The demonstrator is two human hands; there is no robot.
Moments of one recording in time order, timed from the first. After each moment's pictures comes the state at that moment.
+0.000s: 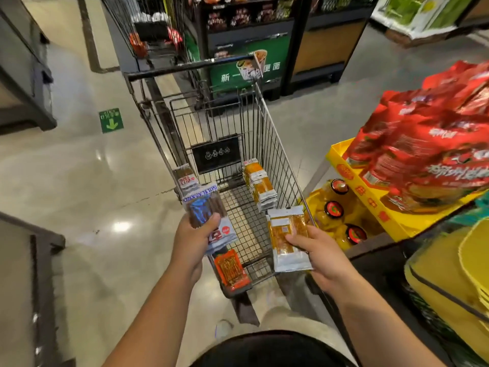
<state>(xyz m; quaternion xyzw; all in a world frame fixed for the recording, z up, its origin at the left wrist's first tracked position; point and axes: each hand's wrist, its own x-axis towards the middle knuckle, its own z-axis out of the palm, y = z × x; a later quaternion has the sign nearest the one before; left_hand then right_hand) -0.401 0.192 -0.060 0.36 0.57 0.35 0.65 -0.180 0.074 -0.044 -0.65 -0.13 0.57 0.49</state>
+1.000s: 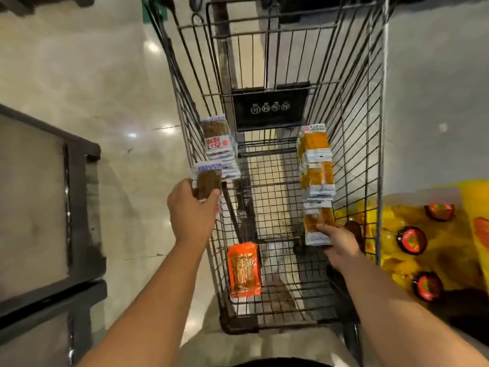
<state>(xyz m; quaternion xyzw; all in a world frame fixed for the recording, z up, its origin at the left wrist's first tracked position) -0.378 0.353 -0.200 0.47 0.82 0.19 0.27 -0.085 0.276 -0.303 -0.76 0.07 0.56 0.33</state>
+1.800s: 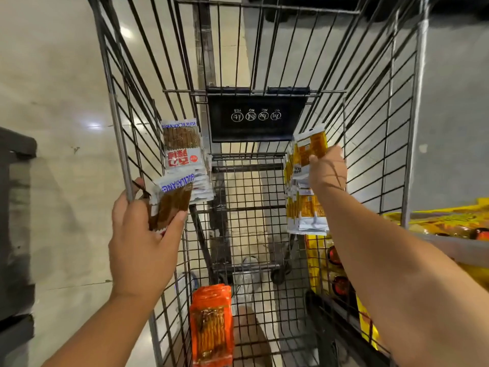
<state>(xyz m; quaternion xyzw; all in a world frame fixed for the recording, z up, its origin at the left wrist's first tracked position) -0.369 0.392 -0.248 0.50 0.78 0.23 0.28 -0.064 0.510 -0.362 -0.89 -0.34 0.27 0.16</state>
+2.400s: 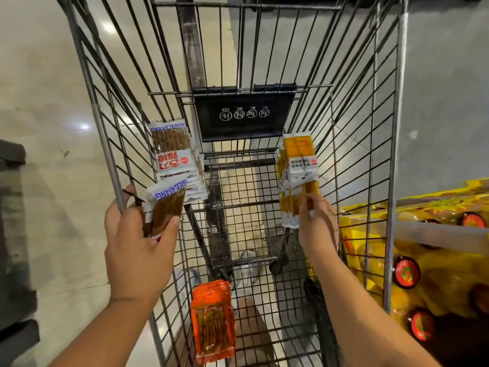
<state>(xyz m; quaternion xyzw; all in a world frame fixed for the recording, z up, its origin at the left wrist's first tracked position) -0.369 0.394 -0.247 0.51 0.78 0.22 0.29 -0.078 0.383 -0.360 -0.86 -0.44 0.23 0.10</state>
